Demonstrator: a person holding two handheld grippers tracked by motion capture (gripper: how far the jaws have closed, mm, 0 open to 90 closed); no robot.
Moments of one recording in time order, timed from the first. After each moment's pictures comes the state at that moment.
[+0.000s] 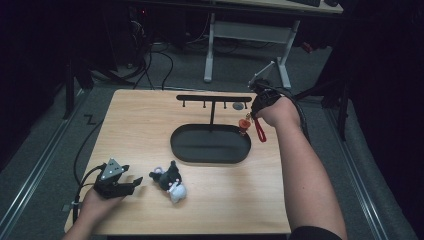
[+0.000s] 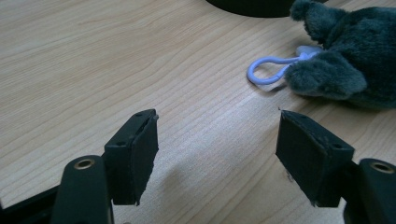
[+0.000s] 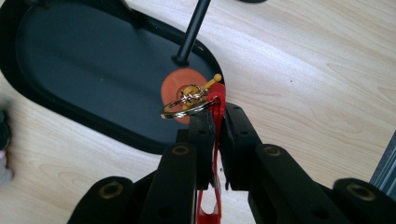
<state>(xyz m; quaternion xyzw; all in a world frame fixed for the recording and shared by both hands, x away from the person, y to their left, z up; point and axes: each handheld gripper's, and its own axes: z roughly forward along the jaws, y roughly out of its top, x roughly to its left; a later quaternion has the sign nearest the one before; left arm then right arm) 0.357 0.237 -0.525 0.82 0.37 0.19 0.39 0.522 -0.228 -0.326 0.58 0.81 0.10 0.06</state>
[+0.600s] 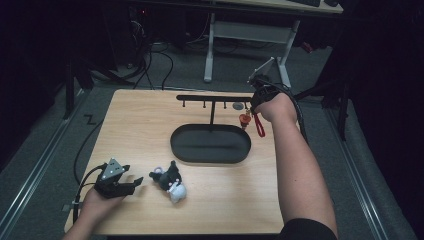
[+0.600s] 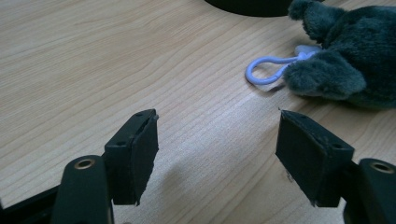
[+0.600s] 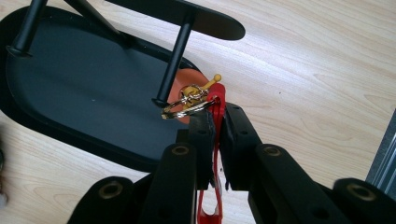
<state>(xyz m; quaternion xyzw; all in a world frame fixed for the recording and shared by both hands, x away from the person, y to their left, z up) 0.358 0.236 -0.526 0.82 0.36 0.19 0.39 0.536 -0.228 -0.324 0.59 0.80 0.10 0.08</state>
